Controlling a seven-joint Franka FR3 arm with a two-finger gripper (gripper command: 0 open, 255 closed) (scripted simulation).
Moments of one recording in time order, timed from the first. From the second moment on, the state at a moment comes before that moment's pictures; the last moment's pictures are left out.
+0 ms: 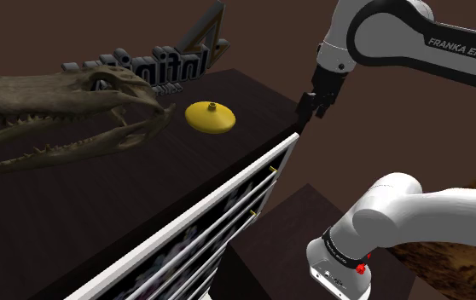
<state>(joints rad) 0.00 -0.83 0.05 -2.45 -0.04 1.58 0.07</state>
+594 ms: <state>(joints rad) 0.03 -0.60 0.15 -2.27 0.01 1.65 0.17</state>
